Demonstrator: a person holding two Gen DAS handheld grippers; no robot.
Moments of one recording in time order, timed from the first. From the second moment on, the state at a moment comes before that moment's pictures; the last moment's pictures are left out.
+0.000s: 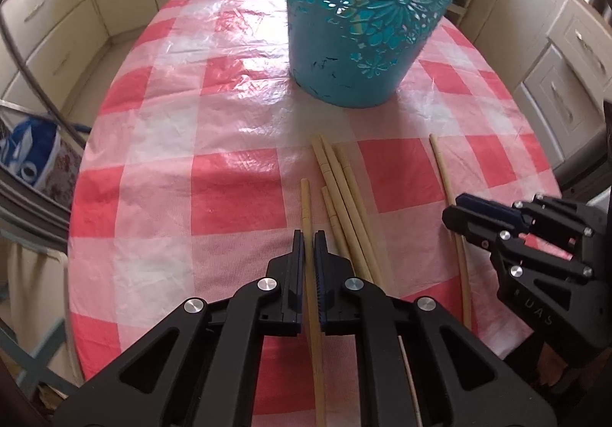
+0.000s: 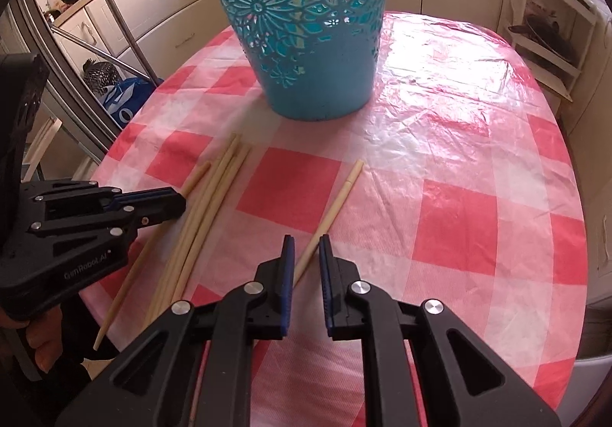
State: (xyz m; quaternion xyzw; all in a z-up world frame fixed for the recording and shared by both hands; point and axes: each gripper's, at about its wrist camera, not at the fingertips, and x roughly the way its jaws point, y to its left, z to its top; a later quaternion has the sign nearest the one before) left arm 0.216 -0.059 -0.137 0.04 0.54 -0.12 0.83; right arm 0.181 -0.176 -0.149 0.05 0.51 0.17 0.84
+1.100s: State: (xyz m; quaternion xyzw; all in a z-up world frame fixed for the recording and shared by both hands) left arm 0.264 -0.072 0.100 -0.13 0.00 -0.11 0.99; right arm 0.178 -0.164 -0.150 0.02 0.48 0.19 0.86
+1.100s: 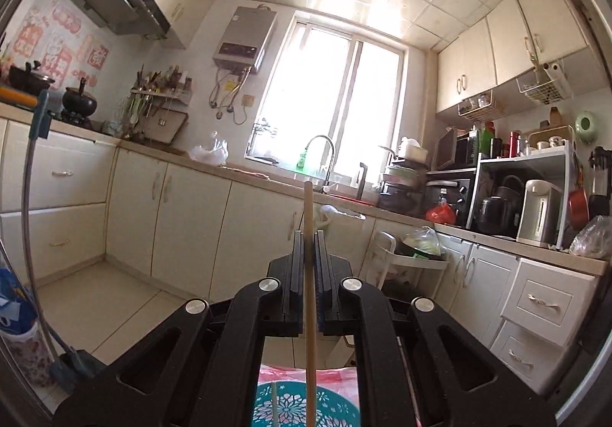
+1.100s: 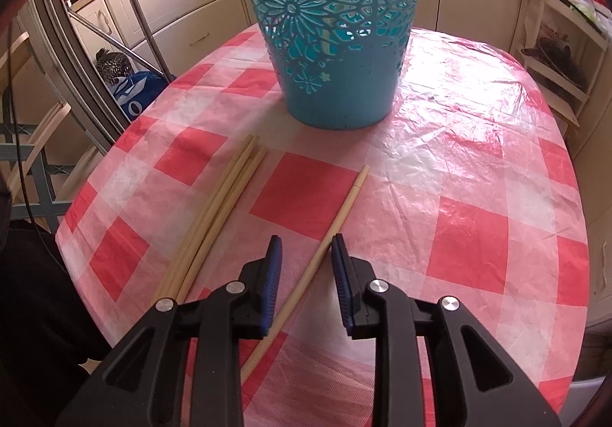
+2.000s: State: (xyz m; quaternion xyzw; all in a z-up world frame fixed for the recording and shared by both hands) left arm 0.278 -0.083 -0.002 -0.02 0.20 -0.07 0.98; right arm 0.188 -0.182 -0.149 0.09 0.50 0.19 0.84
